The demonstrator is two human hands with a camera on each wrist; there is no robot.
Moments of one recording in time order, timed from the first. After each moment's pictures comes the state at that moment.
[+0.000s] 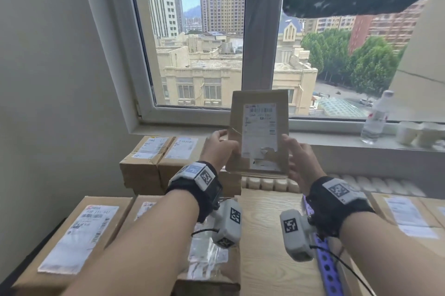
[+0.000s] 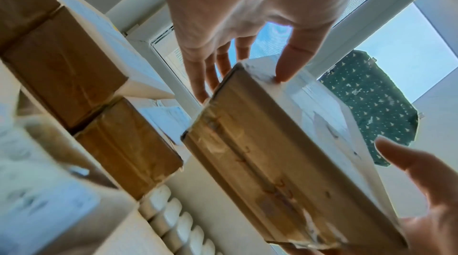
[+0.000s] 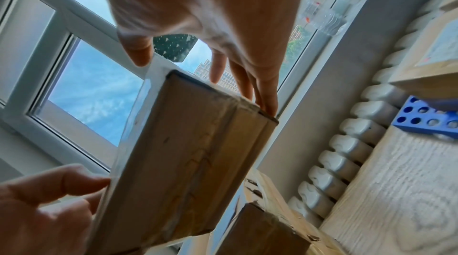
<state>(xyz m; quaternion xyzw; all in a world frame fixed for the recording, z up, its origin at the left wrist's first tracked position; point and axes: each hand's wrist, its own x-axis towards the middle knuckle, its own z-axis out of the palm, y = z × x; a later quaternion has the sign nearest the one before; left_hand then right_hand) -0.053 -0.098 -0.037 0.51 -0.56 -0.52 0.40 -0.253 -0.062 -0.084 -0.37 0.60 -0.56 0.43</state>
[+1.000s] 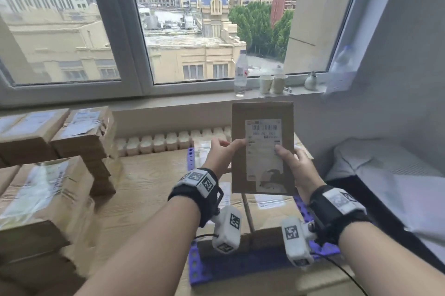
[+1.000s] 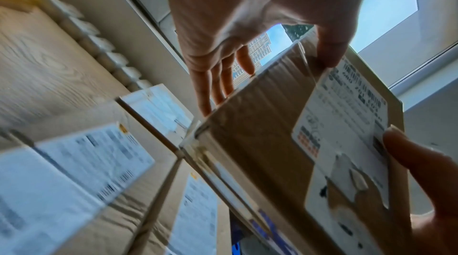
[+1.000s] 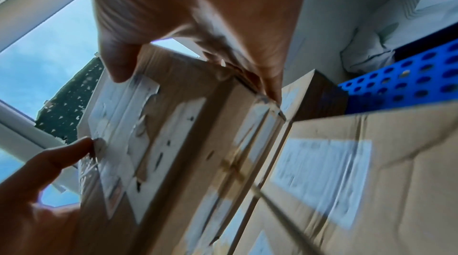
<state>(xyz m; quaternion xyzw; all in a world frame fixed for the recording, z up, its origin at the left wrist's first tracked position) -0.363 0.126 -0.123 0.42 -0.57 -0.65 0.27 -0.526 0.235 -0.153 -0.26 0.61 -0.65 0.37</state>
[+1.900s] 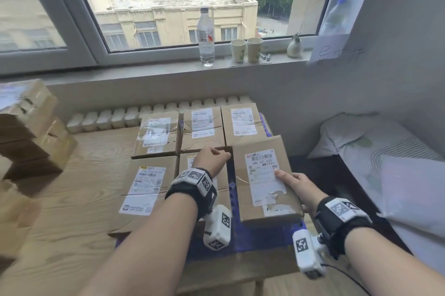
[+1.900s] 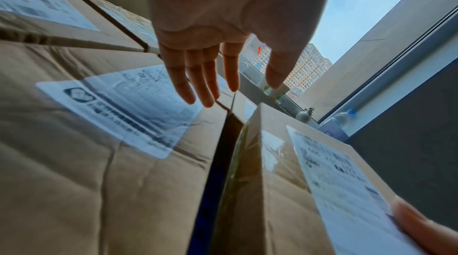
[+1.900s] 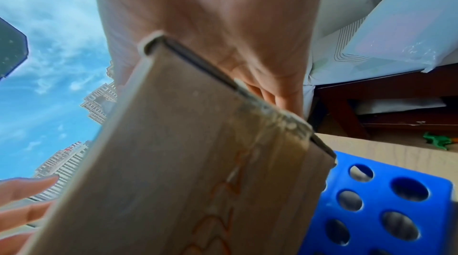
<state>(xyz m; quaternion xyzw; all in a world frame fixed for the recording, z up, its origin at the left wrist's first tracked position) -0.533 0.163 -0.210 0.59 -0.65 -0.46 0.13 -0.729 0.307 -0.269 -0.19 0.73 -0.45 0.48</state>
